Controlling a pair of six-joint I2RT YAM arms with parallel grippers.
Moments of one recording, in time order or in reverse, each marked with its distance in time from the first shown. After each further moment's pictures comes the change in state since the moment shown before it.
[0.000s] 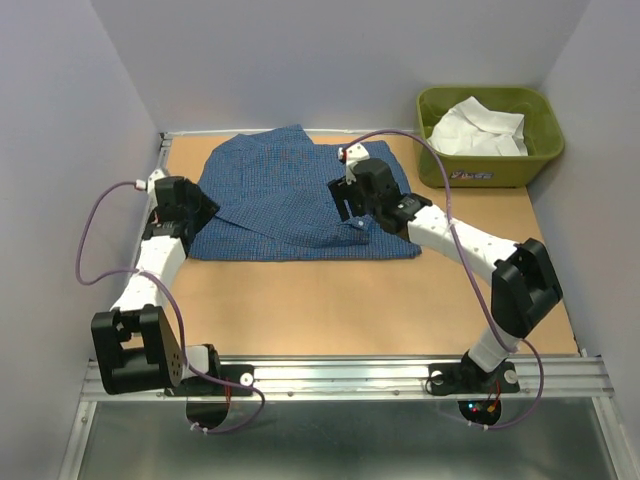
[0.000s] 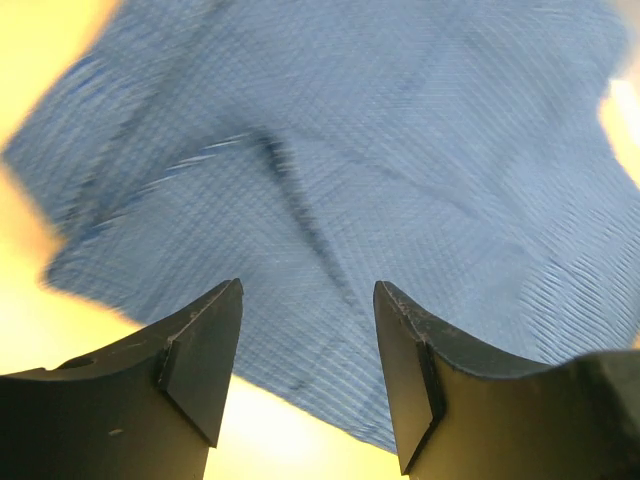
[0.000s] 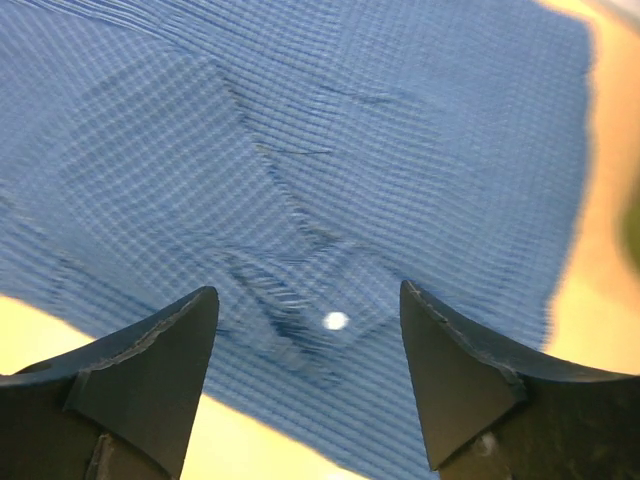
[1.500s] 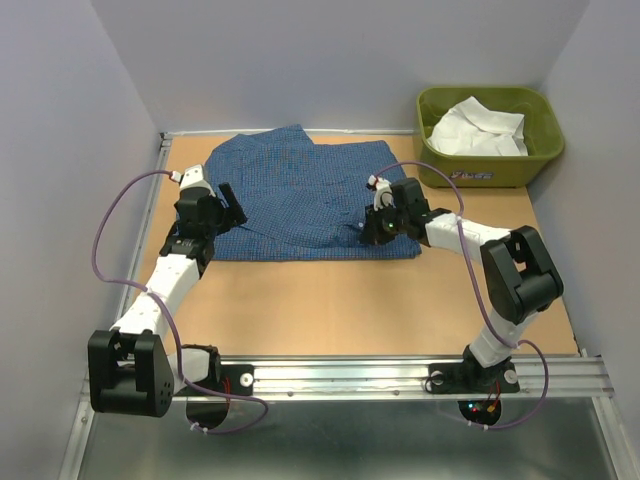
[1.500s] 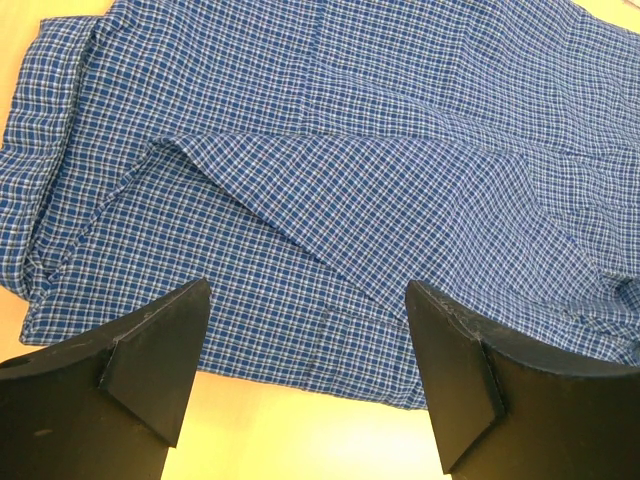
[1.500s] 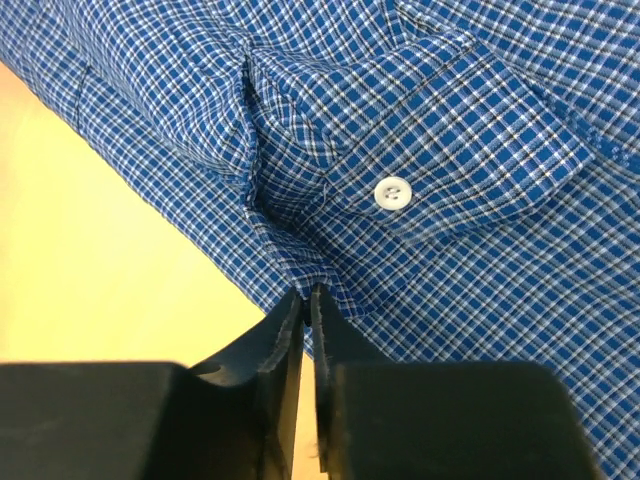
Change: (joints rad) left arm -0.211 -0.123 -0.111 0.152 -0.064 0.306; right arm -0.256 0.063 -0.282 0.107 -0.730 0.127
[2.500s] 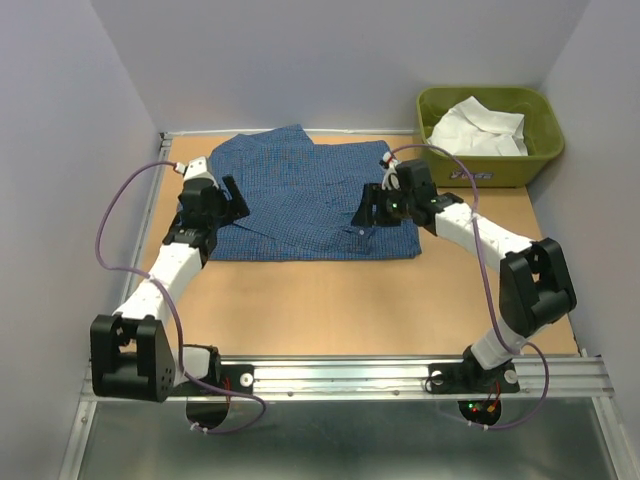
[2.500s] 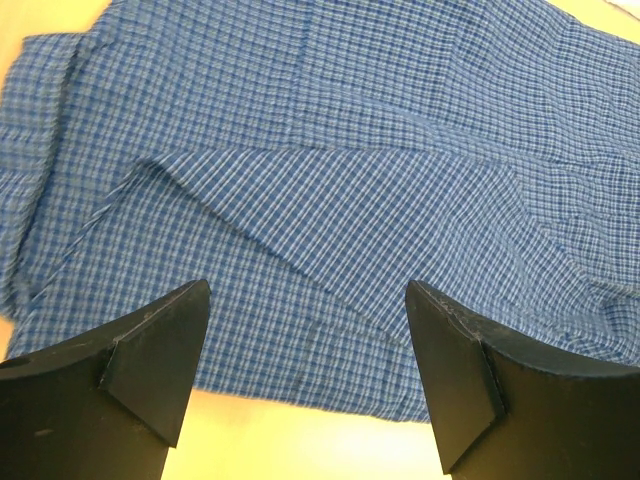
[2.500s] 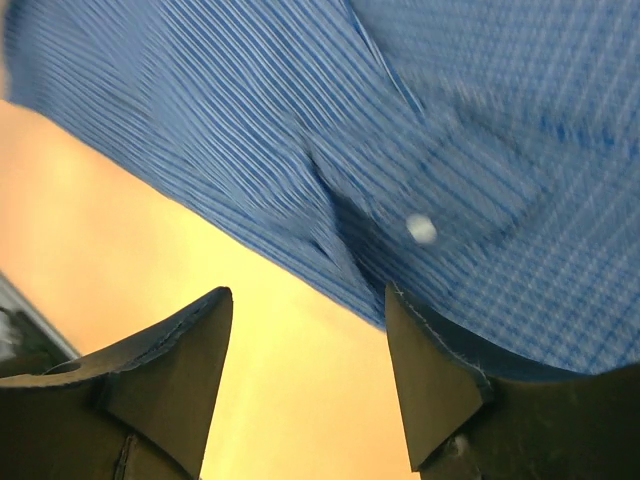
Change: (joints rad) left arm -0.007 0.045 0.047 -0.004 0.003 -0.005; right arm 0.000 -0.099 0.108 -0.175 0.075 0.282
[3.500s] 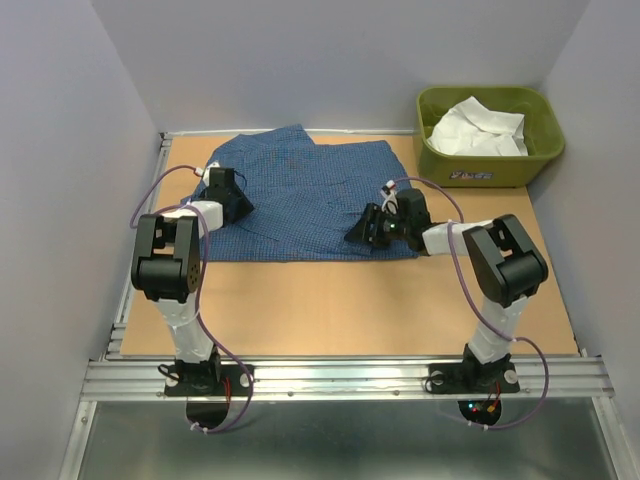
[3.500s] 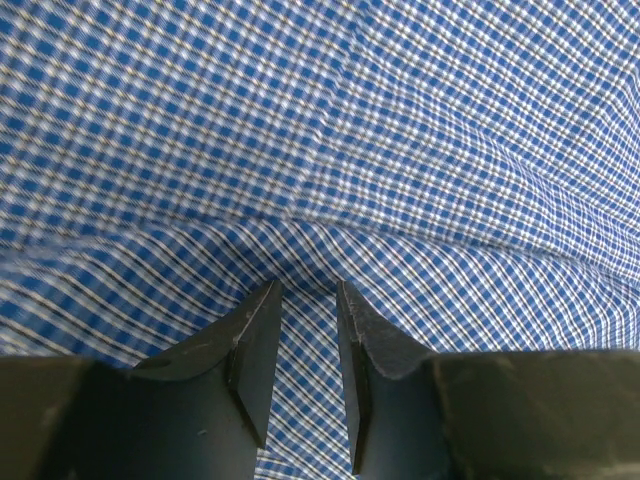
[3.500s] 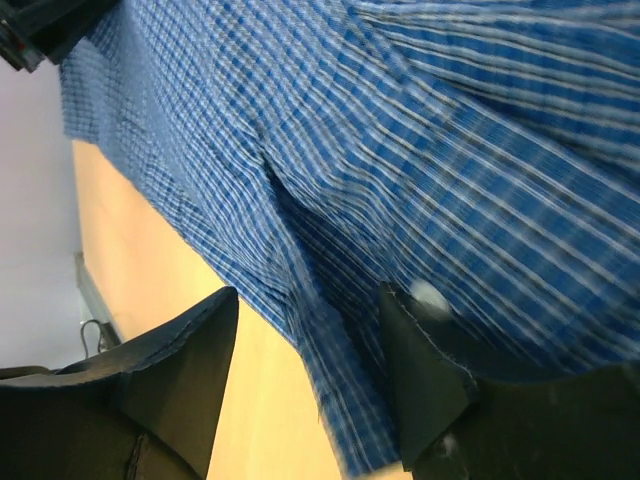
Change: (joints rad) left arm 0.026 0.664 0.294 0.079 0.053 -0.241; right arm -0.038 0.249 -0.212 0.569 -0.169 0.289
